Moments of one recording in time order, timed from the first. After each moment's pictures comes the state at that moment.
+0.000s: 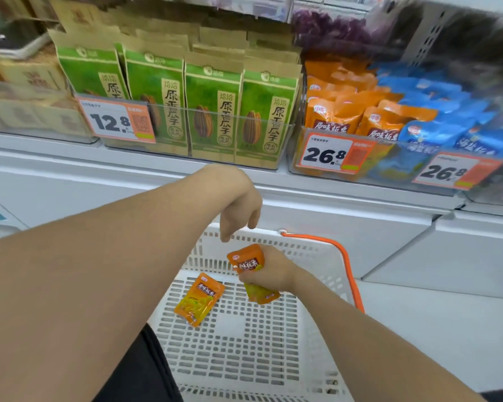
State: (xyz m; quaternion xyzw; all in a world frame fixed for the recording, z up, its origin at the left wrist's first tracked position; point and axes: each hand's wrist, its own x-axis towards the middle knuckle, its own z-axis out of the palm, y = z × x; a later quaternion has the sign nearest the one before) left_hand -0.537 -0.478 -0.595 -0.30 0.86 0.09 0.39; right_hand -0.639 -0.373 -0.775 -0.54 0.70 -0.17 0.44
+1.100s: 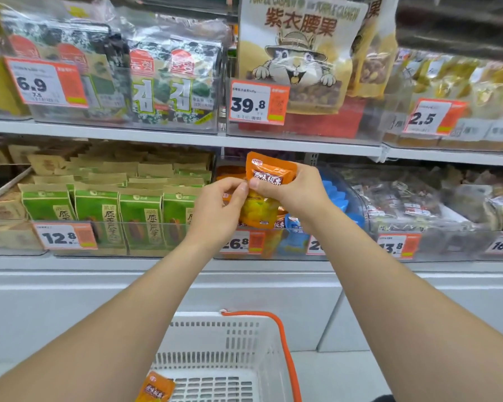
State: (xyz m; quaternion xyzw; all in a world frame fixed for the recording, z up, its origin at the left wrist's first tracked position) left_hand -0.617 -0.432 -0.515 -0.29 0.74 0.35 -0.48; right_hand -0.773 -0.362 -0.467 -0.48 0.62 -0.58 0.23
